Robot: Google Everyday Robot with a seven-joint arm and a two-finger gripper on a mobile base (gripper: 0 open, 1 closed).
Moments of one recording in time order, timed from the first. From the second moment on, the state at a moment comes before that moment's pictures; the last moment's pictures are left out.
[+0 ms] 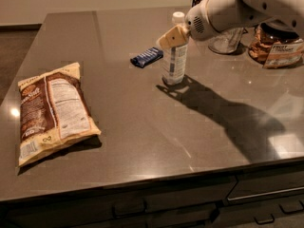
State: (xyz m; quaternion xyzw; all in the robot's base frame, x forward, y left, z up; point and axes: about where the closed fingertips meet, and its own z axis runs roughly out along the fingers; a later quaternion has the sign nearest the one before) arm 0.664 -0.081 0.959 -0.35 0.83 0.17 0.41
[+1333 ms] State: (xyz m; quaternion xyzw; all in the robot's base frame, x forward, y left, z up) arm 0.633 -0.013 1.015 -0.42 0.77 0.23 0.43
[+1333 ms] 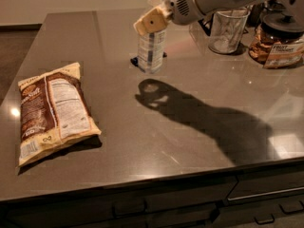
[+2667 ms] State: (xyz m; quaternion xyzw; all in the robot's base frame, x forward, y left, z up) arm 0.628 0.081 0.993 -0.52 0.72 0.27 0.38
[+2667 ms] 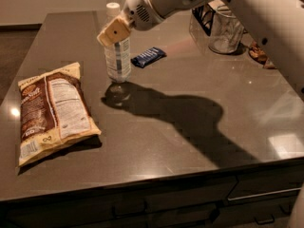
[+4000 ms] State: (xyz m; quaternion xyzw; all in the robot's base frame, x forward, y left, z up) arm 0.609 0.137 0.960 -0.60 0.66 0.31 0.33
